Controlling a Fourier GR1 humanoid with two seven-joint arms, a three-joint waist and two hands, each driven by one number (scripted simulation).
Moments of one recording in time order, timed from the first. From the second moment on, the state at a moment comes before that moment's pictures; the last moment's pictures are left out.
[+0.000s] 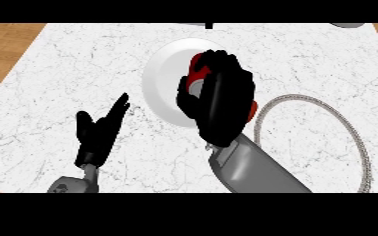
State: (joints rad) left arm -0.06 0.15 -0.17 -1.45 0.13 0.06 0.23; right arm -0.67 -0.01 0.59 -1.52 1.42 -0.37 1.16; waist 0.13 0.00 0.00
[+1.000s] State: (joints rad) left arm -0.04 0.14 -0.16 -1.47 0.13 0.07 0.22; right arm -0.66 -0.01 0.43 -1.24 1.62 -0.63 1.21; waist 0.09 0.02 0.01
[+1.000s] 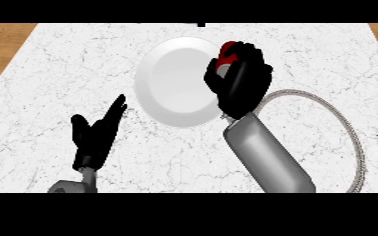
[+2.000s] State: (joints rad) left arm -0.03 0.15 -0.14 -1.48 0.13 0.07 0.24; right arm -0.73 -0.01 0.40 -0.90 1.07 -1.13 1.03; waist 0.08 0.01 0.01
